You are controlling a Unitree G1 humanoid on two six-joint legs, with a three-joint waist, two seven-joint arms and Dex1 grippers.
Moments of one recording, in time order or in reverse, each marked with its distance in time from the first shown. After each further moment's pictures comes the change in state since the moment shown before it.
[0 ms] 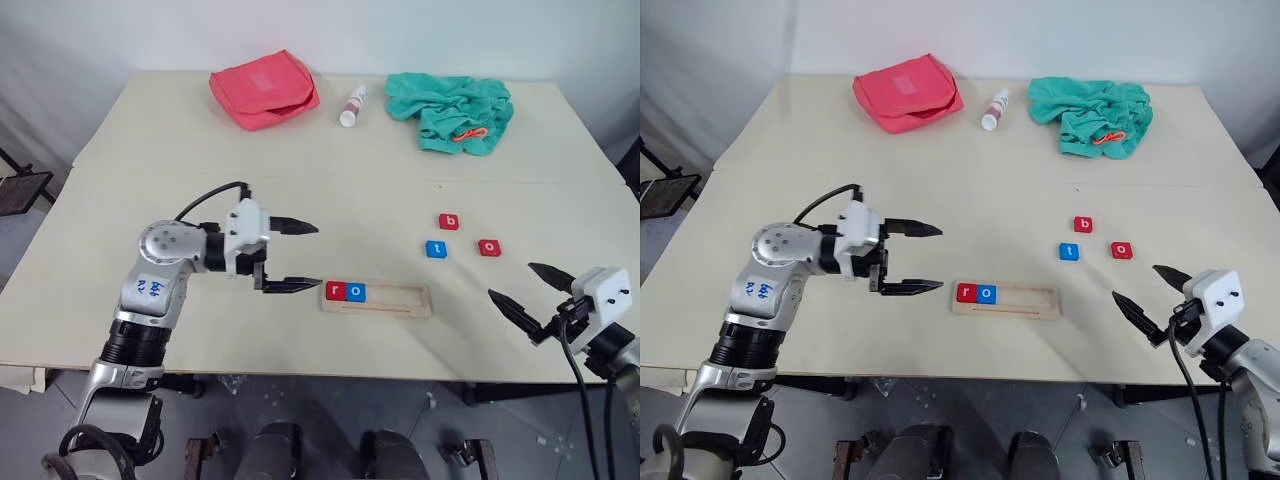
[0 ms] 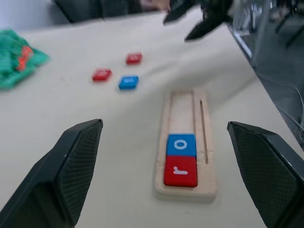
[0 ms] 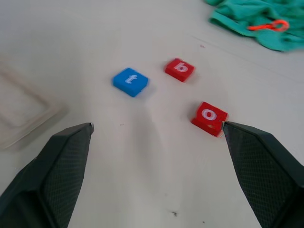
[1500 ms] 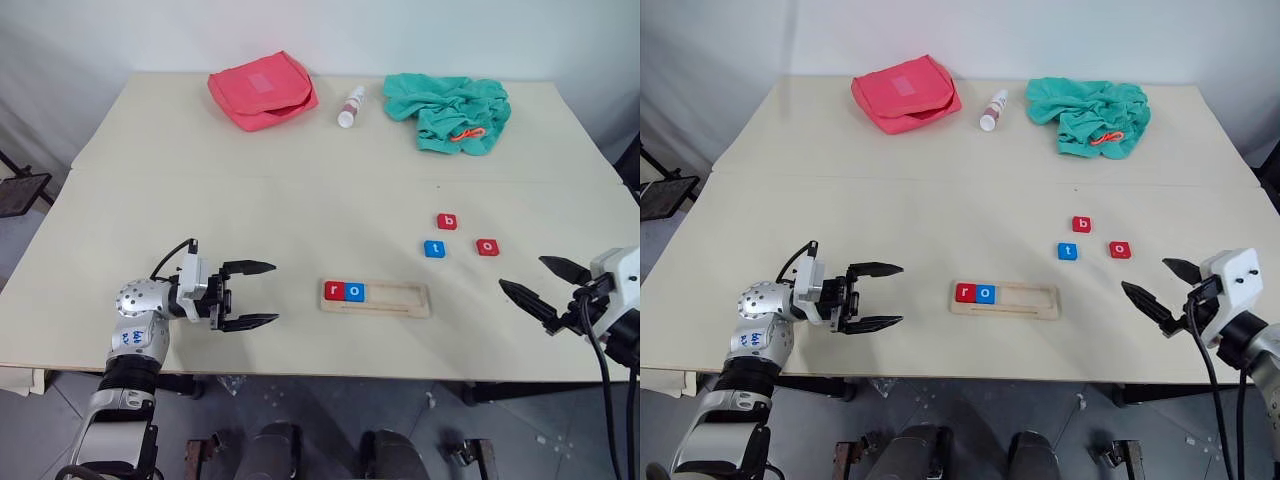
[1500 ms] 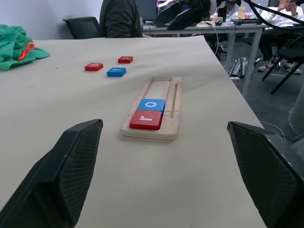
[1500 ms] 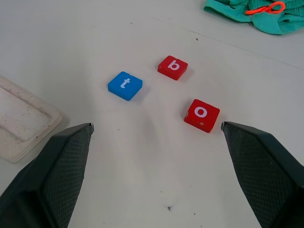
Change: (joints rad) left arm 0.115 -0.029 0.071 0.394 -0.139 -0.339 -0.246; right arm -0.035 -0.122 -0.080 -0.062 0.116 0.260 0.053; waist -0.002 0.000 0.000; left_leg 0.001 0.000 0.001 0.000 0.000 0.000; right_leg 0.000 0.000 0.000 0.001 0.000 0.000
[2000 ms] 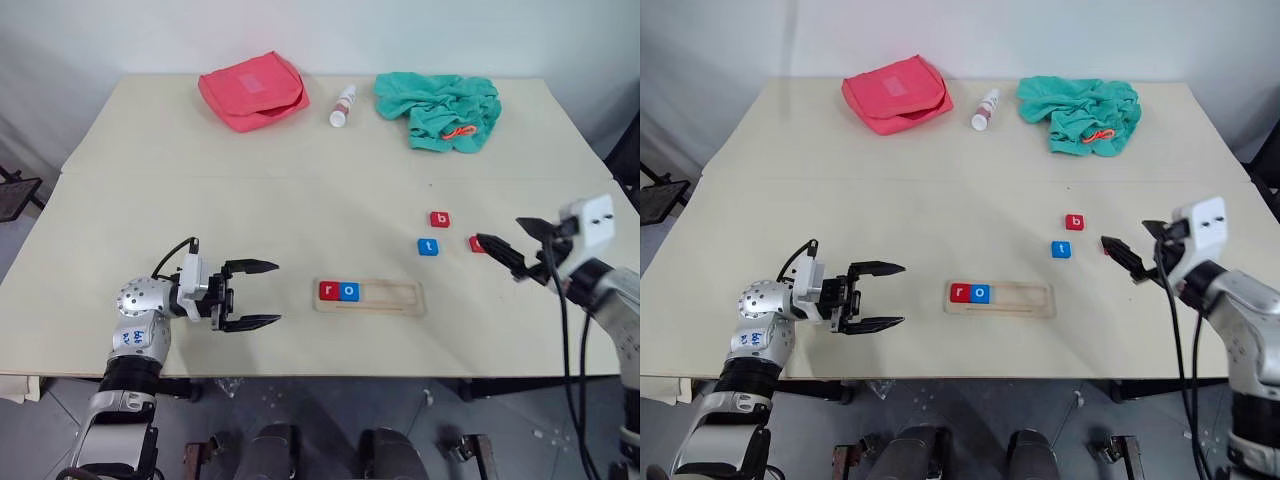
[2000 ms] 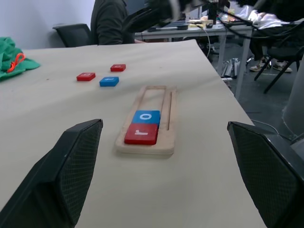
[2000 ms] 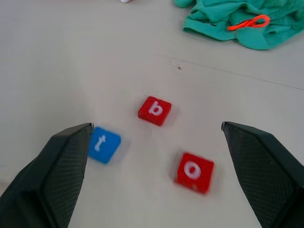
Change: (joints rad) left arm 0.028 -0.002 -0.005 -0.067 -0.014 0.014 0.001; right arm -0.468 0.055 0.212 0.209 -0.040 0.203 -0.206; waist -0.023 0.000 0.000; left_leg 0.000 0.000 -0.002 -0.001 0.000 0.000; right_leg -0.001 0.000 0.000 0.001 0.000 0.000
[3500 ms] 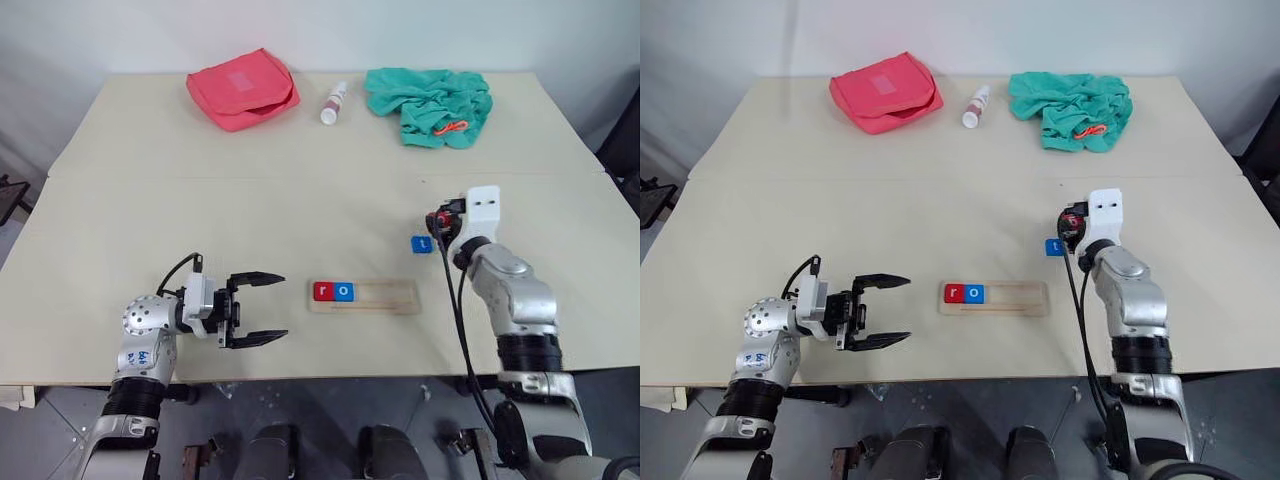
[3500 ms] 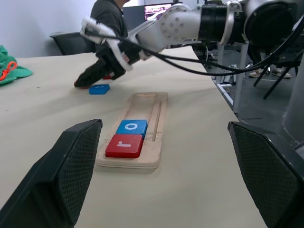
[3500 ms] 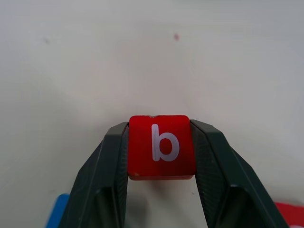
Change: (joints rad) left arm 0.087 -0.039 -0.002 -0.099 -0.002 -0.024 0.028; right arm -0.177 0.361 0.139 0.104 -0.275 -0.043 -0.360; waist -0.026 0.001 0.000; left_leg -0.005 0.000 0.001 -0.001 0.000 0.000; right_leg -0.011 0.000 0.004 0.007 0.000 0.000
